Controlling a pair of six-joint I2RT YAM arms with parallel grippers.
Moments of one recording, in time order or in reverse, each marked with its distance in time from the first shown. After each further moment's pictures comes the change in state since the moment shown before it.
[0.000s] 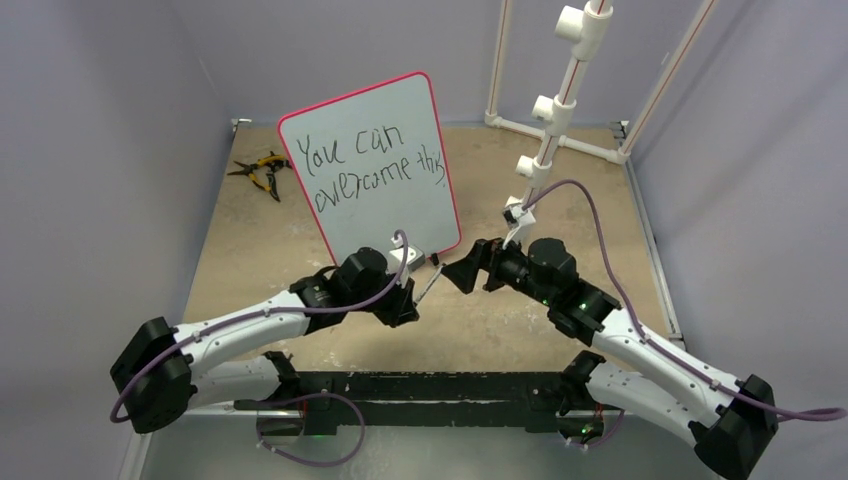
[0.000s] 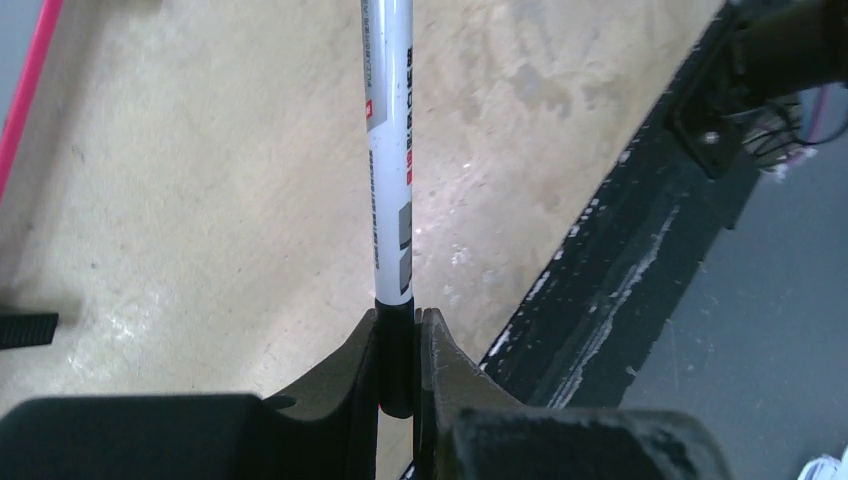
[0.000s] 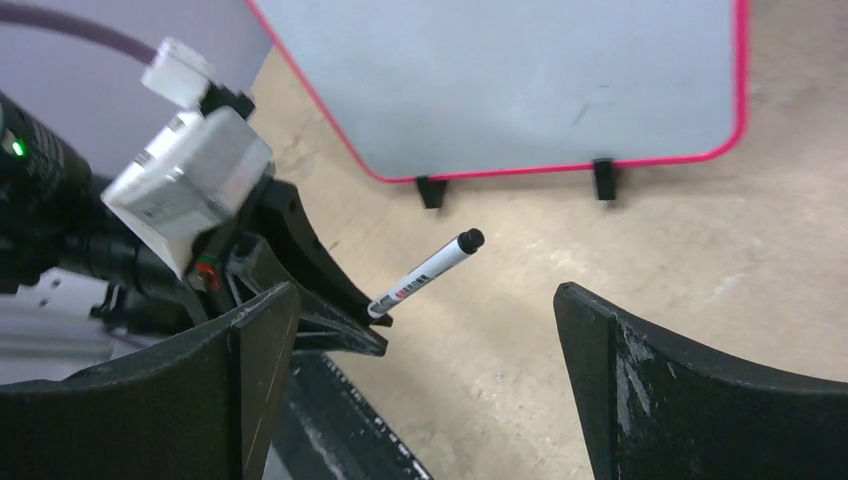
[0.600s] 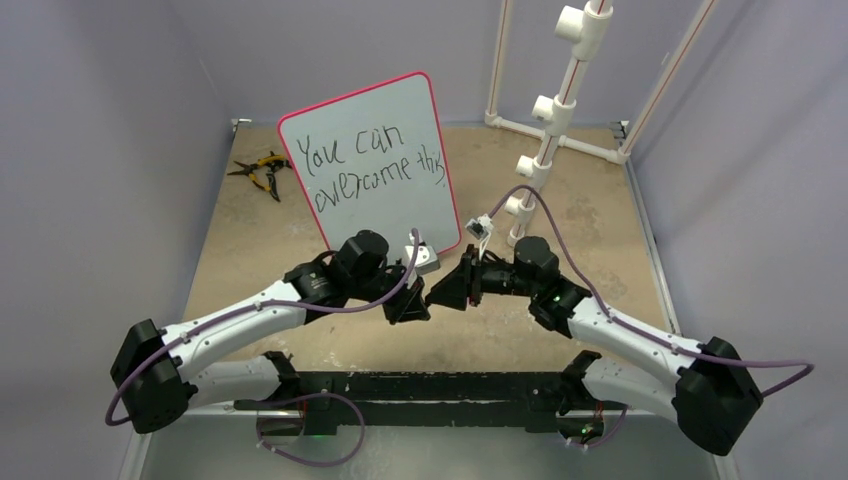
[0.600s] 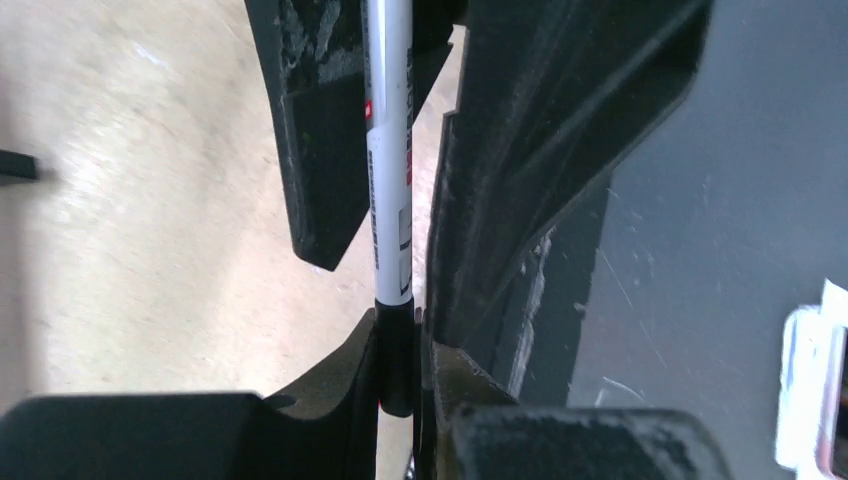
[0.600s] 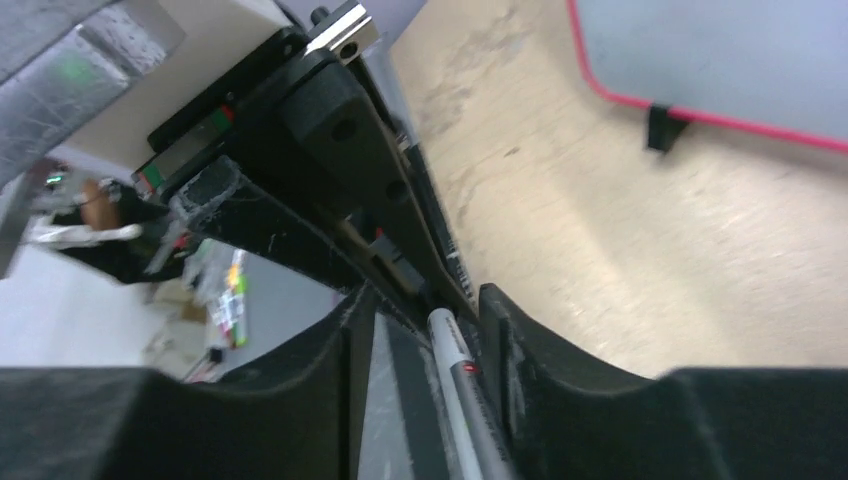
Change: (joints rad) left arm -0.005 0.051 0.167 -0.132 0.270 0.253; right arm -0.021 0.212 -0.129 0.450 -0.568 0.107
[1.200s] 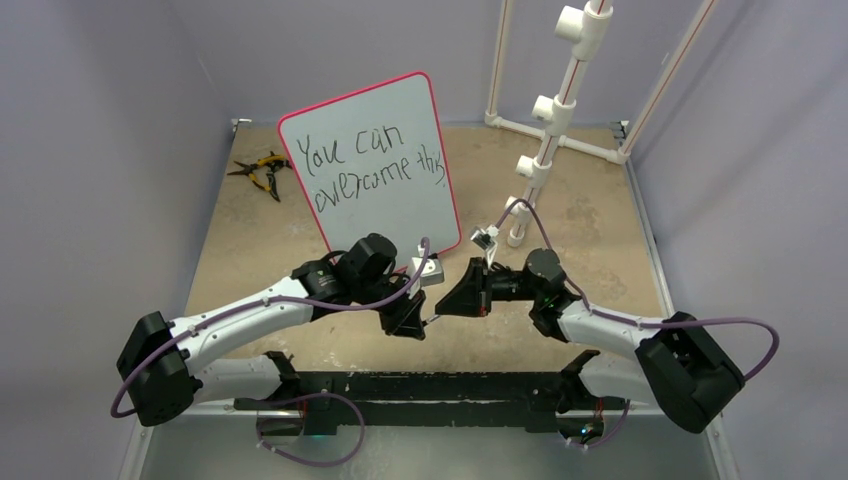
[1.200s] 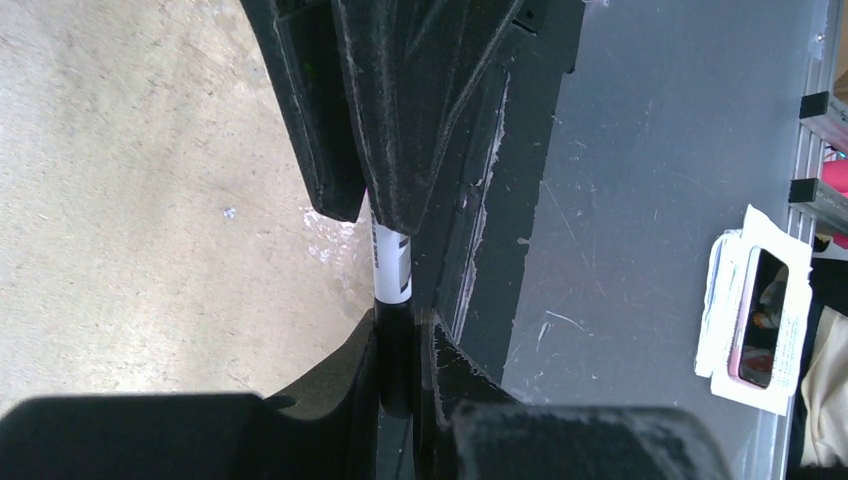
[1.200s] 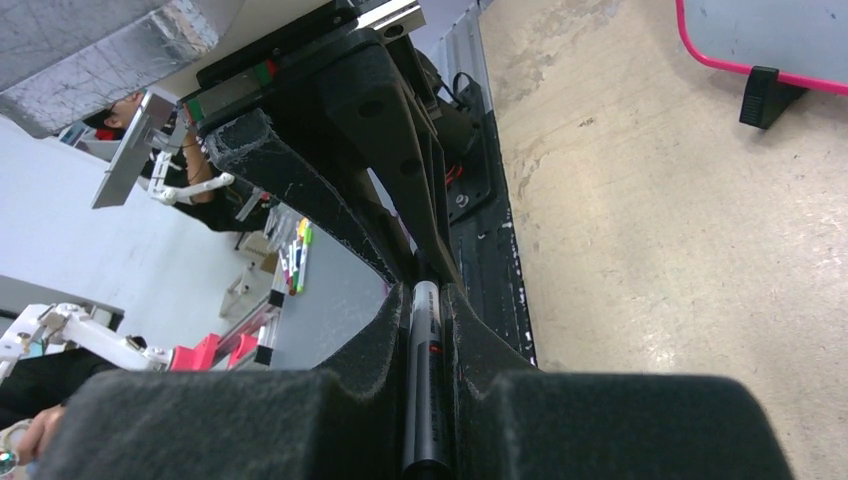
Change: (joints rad) left arm -0.008 0.028 0.016 -0.074 0.077 -0.009; right arm -0.089 0.143 -0.151 0.458 -0.253 0.147
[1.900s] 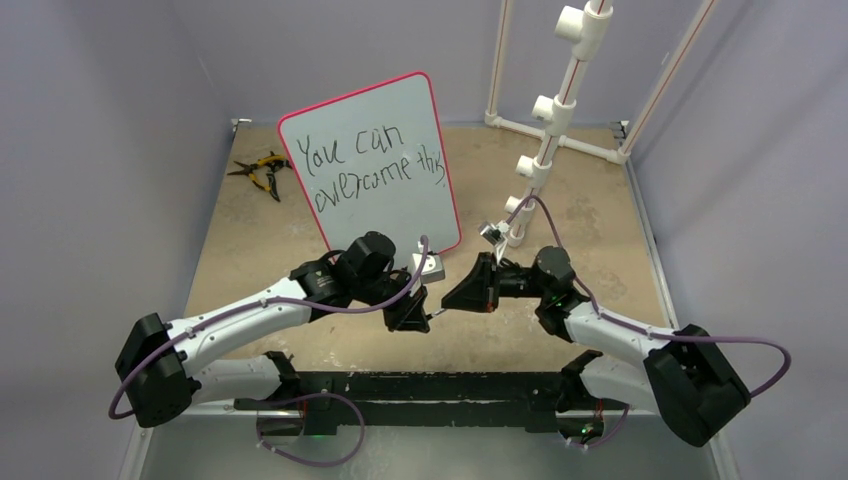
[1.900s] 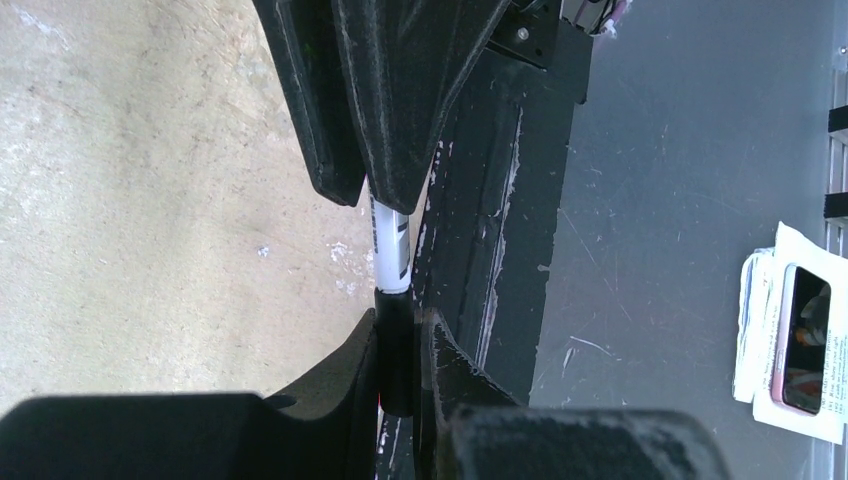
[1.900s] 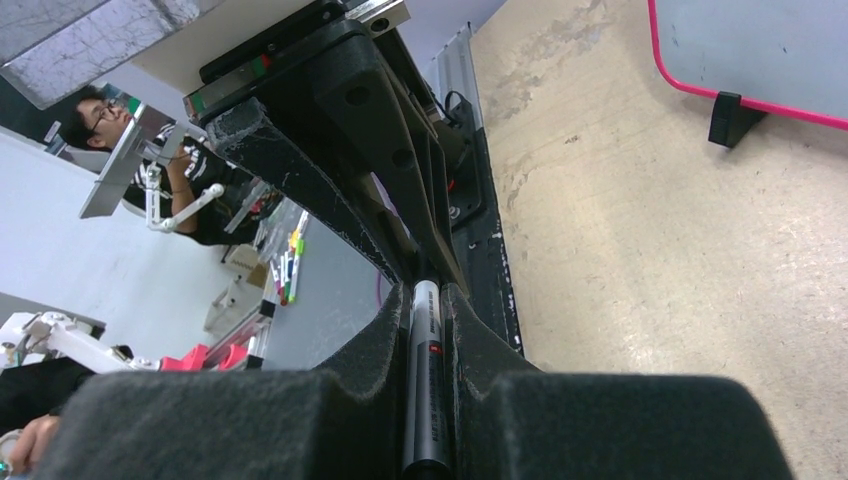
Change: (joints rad) left arm -0.006 -0.013 0.000 0.058 -0.022 0.031; right arm -0.063 -0.069 0.000 -0.040 -0.028 -0.009
